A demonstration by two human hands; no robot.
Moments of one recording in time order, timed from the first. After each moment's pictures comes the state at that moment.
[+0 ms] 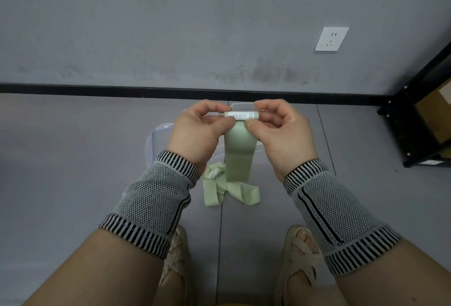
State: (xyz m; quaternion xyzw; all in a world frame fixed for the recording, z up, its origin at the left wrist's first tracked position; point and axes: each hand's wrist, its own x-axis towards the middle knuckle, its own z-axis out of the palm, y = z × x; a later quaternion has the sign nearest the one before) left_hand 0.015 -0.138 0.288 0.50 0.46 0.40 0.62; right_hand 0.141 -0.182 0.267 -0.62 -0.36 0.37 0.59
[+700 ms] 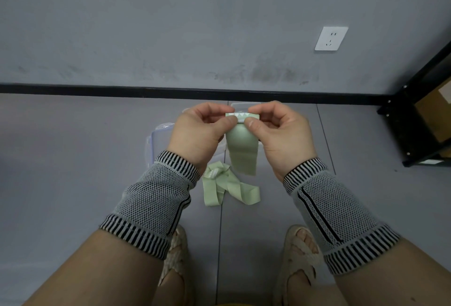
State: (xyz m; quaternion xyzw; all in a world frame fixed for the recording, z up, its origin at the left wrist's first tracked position) left_hand 0.015 -0.136 0.284 0.50 0.48 0.39 0.60; right_hand 0.141 -0.180 0.264 -0.61 -0.38 0.36 0.59
